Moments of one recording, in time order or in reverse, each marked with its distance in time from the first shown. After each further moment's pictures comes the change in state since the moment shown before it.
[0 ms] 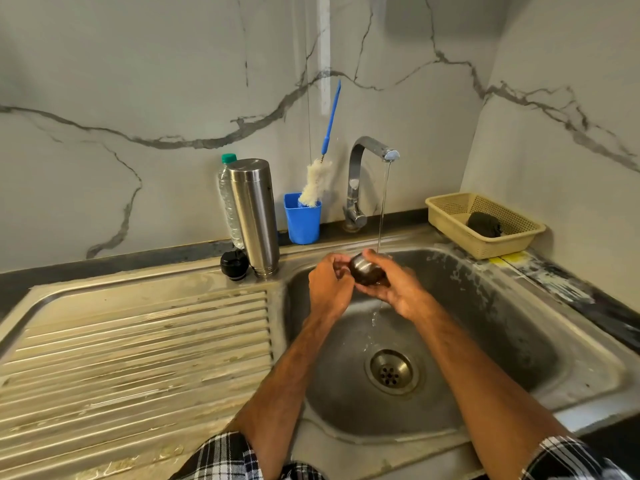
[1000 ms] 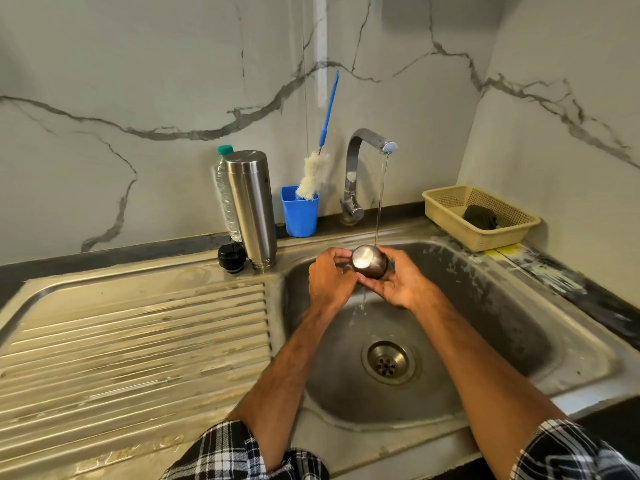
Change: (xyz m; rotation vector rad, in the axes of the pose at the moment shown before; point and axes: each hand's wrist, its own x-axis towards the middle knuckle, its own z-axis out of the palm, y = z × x) left_hand 0.000 -0.002 0.005 0.027 -0.017 -0.014; right_hand -0.004 -0.008 -0.005 0.253 -0.036 0.194
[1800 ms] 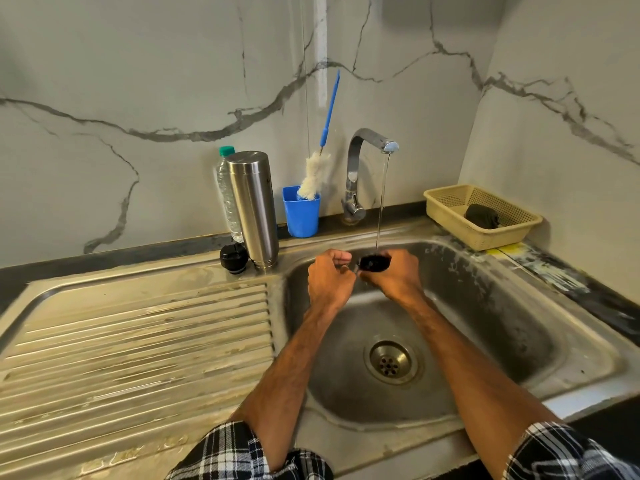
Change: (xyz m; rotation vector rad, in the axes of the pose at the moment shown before) left_hand 0.002 -0.003 -0.003 -0.014 0.002 -0.032; right_hand 0.018 0.011 -0.004 -1.201 0.358 -0.722
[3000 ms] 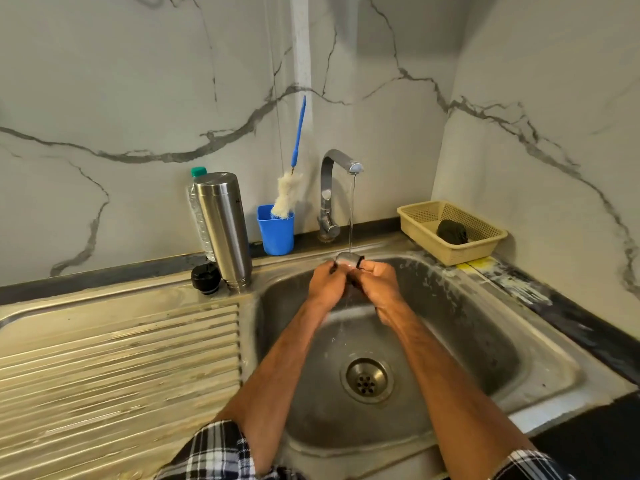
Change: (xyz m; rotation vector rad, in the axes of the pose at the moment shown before) left_hand 0.011 0.031 0.031 -0.318 -0.297 -0.173; right_hand -0.001 0.000 -0.018 0.659 -0.114 0.147
